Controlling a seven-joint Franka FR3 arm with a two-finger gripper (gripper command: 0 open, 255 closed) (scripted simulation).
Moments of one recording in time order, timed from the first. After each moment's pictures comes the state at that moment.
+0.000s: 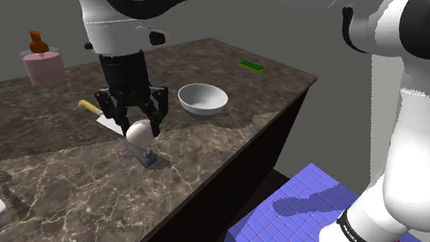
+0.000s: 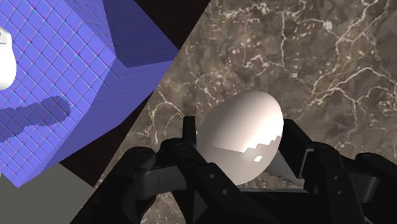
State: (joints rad) arm 0.14 0.39 0.72 -1.48 -0.12 1.57 1.67
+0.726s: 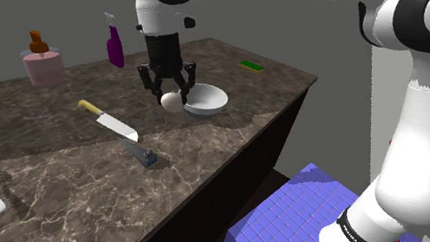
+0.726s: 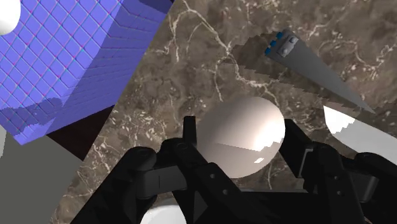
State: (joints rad) arm -0.04 0.34 0.66 -1.51 -0.11 1.55 1.44
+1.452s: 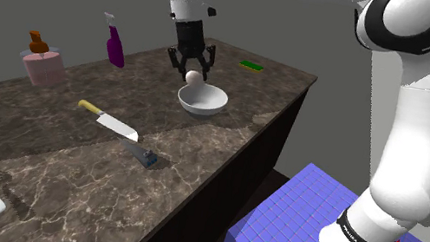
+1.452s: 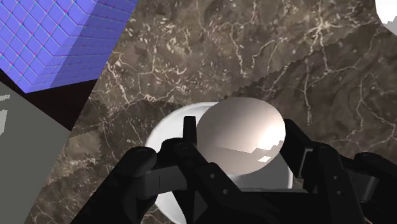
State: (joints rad) arm -0.16 0.41 0.58 -1.37 -0.18 1.48 1.22
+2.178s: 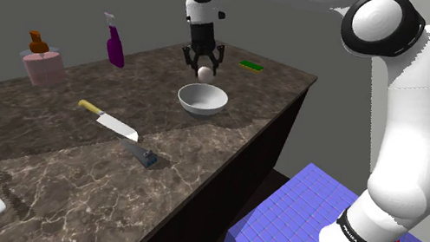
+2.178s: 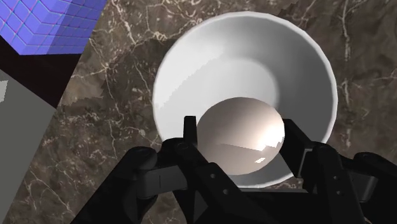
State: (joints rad) arm -0.22 0.53 0.52 -1.23 -0.25 1.46 1.09
